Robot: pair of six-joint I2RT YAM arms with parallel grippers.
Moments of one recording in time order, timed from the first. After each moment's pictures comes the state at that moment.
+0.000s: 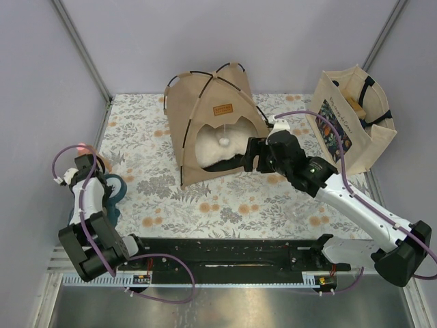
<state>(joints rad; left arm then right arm) 0.50 1.20 0.73 -0.70 -0.37 -0.68 0.74 1.17 1.11 -0.52 0.19 0.56</state>
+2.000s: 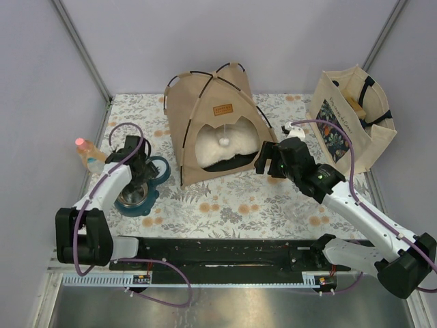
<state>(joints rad) -0.07 1.31 0.85 -0.74 -0.25 -0.73 0.65 1.07 0.97 -0.53 0.23 0.62</state>
